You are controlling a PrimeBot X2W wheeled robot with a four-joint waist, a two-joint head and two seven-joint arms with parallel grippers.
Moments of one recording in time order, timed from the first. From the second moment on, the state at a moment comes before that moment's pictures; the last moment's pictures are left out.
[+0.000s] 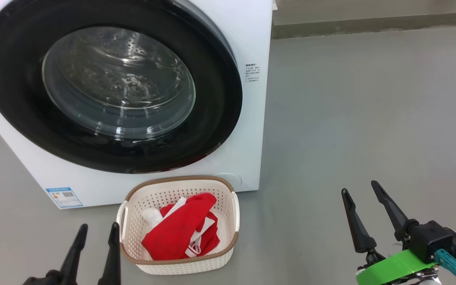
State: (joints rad) left arm 0.07 0.13 -0.04 0.07 -0.37 -0.03 -0.25; right arm -0.01 -0.06 0.04 0.16 0.22 0.13 -0.26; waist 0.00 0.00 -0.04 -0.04
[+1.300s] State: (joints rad) left arm 0.08 0.10 -0.05 0.16 -0.59 -0.03 -0.18; right arm 0.06 -0.05 0.04 0.21 0.48 0.13 -0.20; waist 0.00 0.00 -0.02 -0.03
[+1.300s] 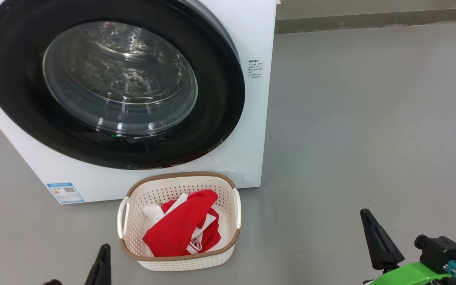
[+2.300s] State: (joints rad) left arm 0.05 0.08 -0.01 0.19 -0.89 -0.06 -0.09; right arm 0.03 -0.05 0.00 0.23 0.82 0.13 -0.12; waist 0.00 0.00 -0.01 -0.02
